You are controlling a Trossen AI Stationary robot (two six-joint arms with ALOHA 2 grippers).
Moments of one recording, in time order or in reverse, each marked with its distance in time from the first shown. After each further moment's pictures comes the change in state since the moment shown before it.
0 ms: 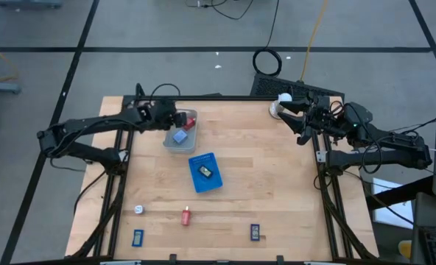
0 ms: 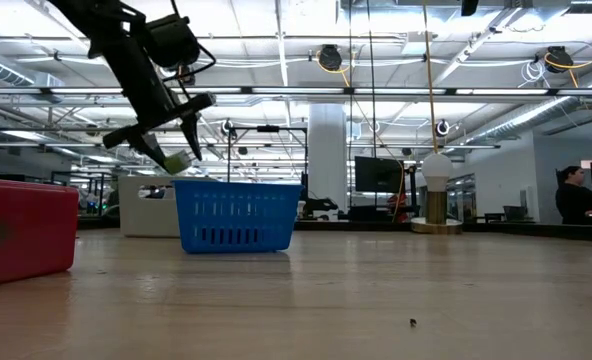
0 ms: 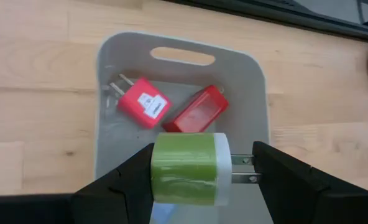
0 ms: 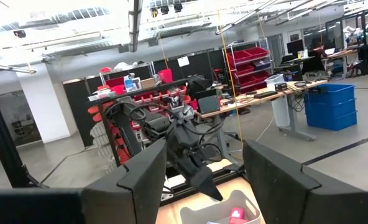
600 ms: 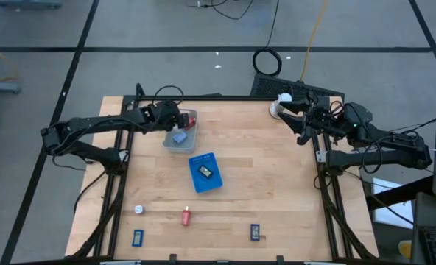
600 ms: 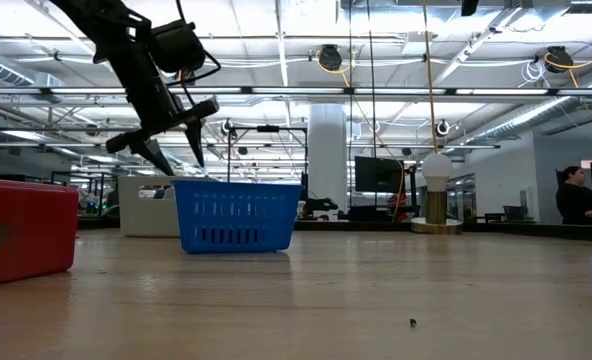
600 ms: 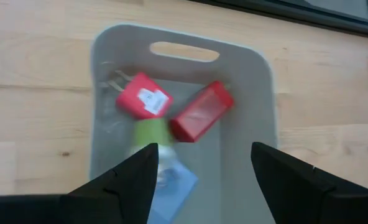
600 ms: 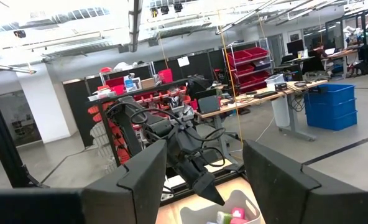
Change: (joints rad) left arm -0.018 0.044 0.000 0.022 -0.021 -0.017; right arm 0.000 0.000 0.000 0.000 0.000 0.000
